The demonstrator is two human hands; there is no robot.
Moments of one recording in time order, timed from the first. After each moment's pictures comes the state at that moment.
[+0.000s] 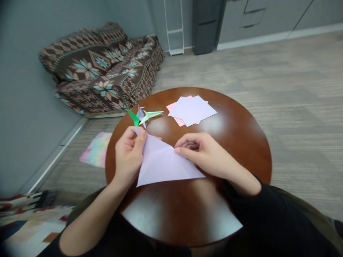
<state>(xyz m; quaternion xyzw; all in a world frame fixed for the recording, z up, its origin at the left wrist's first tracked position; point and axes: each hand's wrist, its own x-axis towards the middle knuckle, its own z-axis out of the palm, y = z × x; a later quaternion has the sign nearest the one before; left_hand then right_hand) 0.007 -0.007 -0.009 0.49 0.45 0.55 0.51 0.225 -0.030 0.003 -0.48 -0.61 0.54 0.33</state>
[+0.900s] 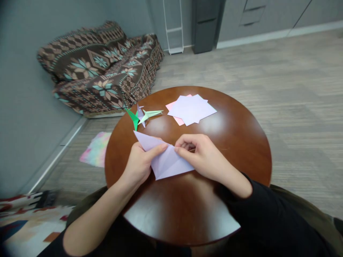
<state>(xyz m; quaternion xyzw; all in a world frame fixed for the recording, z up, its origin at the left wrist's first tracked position) 0.017 -0.012 -0.027 0.45 0.47 0.47 0.59 0.216 -0.033 -0.004 -0.48 -0.65 0.46 0.36</state>
